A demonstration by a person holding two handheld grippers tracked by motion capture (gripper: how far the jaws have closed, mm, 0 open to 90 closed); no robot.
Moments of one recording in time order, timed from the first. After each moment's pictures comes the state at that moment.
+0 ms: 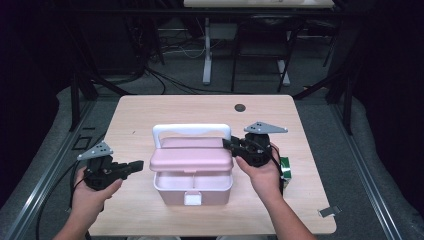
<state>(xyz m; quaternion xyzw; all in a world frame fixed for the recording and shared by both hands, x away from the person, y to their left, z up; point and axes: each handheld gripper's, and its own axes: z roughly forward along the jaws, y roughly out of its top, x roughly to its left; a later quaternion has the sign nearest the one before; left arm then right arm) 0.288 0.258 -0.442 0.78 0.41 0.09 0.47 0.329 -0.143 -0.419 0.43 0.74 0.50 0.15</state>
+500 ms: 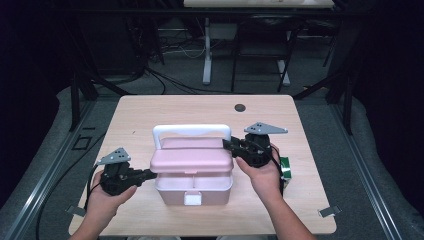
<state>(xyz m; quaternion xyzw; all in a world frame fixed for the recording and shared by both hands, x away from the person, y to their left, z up) 0.287 0.222 -0.451 0.80 0.38 0.06 0.47 0.328 -0.144 -0.420 0.43 0.74 0.50 0.15</state>
